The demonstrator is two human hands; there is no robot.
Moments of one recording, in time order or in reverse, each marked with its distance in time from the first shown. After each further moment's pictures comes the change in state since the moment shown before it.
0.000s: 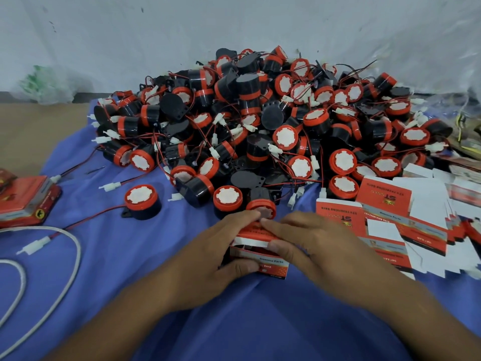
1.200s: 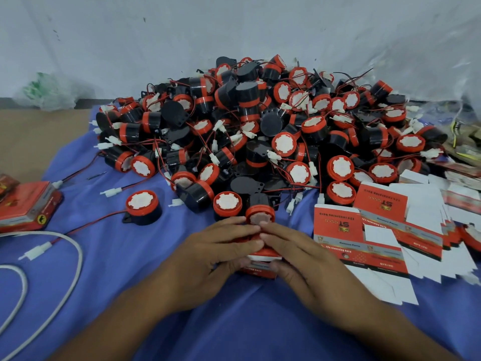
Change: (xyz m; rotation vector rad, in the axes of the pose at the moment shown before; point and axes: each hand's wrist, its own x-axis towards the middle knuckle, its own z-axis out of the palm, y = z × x) left_hand 0.000 -0.009 0.002 0.107 0.250 0.279; right_hand -0.009 0.008 0.043 0.126 0.327 -0.161
